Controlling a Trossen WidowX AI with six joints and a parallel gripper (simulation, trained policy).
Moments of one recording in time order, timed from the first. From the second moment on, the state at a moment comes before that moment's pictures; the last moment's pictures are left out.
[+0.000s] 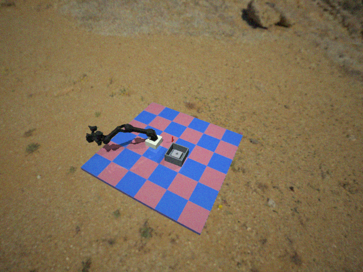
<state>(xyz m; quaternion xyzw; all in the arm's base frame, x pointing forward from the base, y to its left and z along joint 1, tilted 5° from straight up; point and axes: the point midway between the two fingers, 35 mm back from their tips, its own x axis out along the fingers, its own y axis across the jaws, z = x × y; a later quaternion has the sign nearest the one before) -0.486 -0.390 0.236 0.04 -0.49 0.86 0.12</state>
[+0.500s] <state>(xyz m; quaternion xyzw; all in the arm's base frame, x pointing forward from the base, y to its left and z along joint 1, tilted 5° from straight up) -0.302 -0.540 0.180 0.06 -0.52 0.84 -0.13</state>
